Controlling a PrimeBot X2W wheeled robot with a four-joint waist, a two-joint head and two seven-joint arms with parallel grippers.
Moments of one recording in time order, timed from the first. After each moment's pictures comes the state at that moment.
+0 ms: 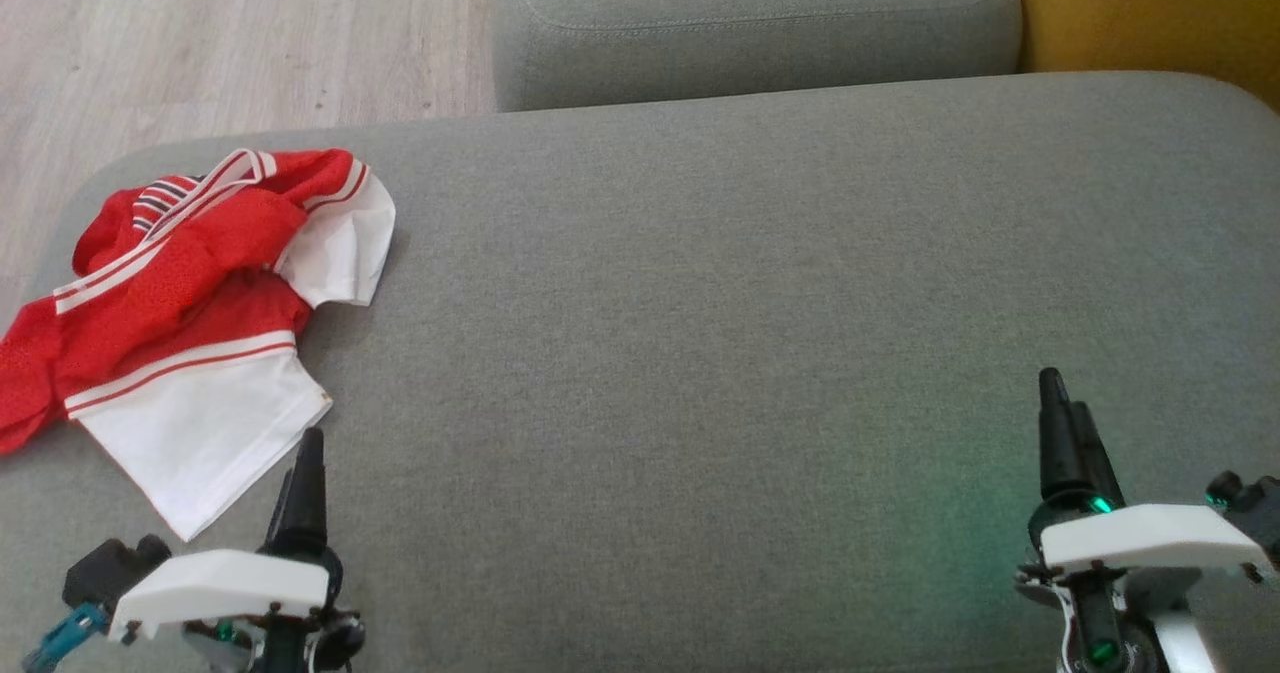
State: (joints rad) left arm 0.02 0.04 -0.01 0.27 -1.10 -0.03 -0.03; right arm -0.01 -0.04 -0.01 0.25 0.95 0.12 -0.02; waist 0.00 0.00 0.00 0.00
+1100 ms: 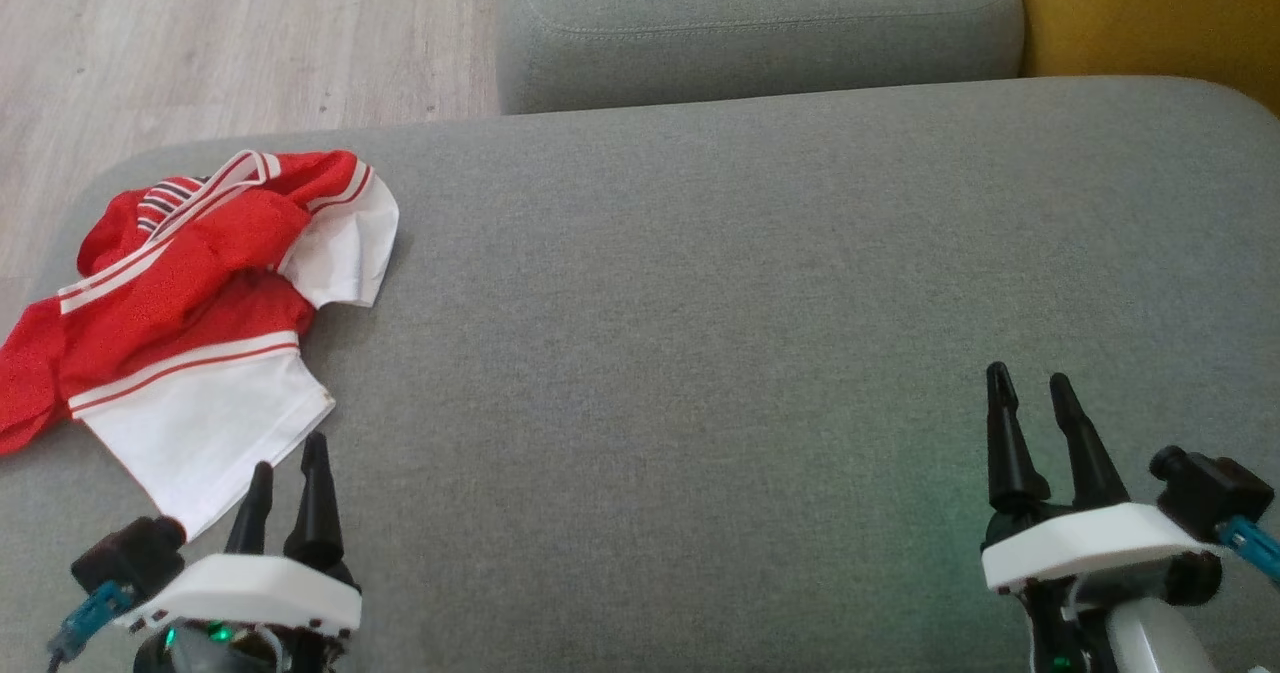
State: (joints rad) left arm 0.04 0.07 -0.03 0.24 -0.64 0.01 -0.12; right arm -0.01 -0.05 0.04 0.22 0.48 0.12 -0.12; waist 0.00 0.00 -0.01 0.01
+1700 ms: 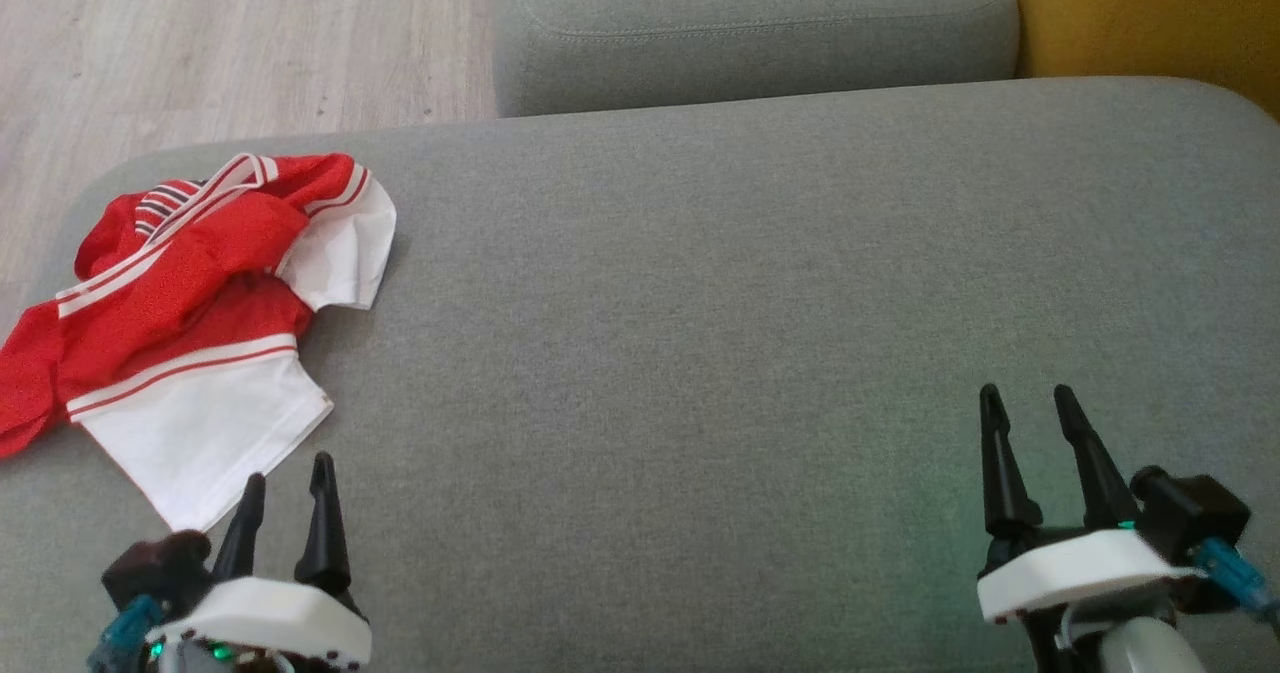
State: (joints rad) left arm 0.07 0.09 -0.05 0.23 -0.42 0.02 -0.17; right arm 0.02 -0.04 0.02 0.22 0.27 0.12 -0.17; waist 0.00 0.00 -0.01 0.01
